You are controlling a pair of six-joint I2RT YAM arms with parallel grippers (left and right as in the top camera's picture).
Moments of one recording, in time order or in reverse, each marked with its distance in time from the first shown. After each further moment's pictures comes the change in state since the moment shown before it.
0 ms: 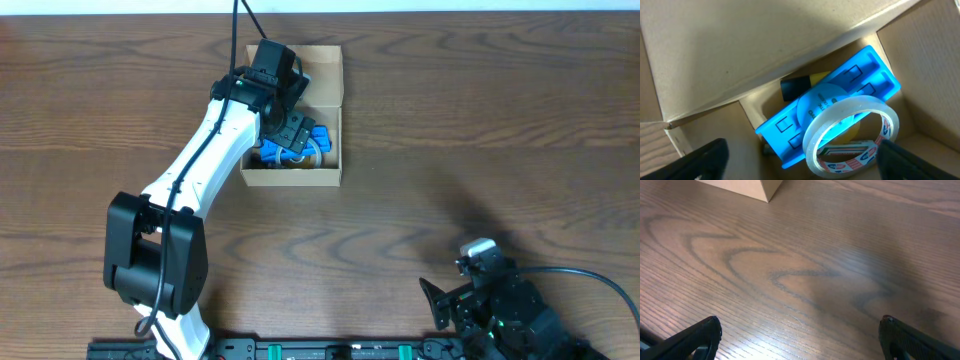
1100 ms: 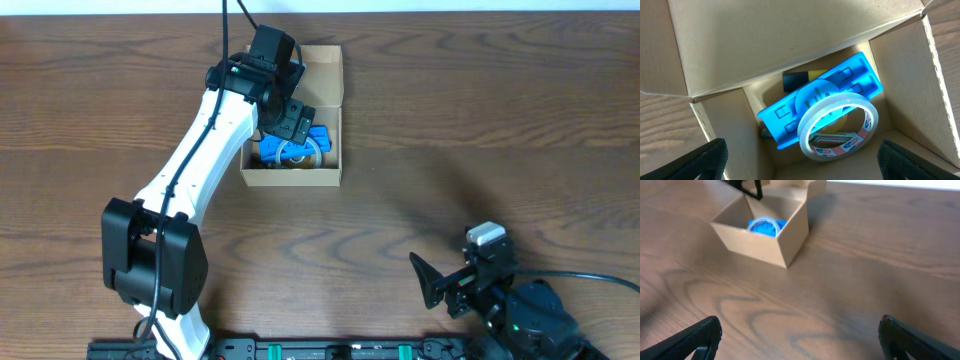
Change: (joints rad) left arm 0.000 0.000 0.121 -0.146 0.004 -0.116; right arm 0.000 0.000 0.000 0.297 0.008 0.000
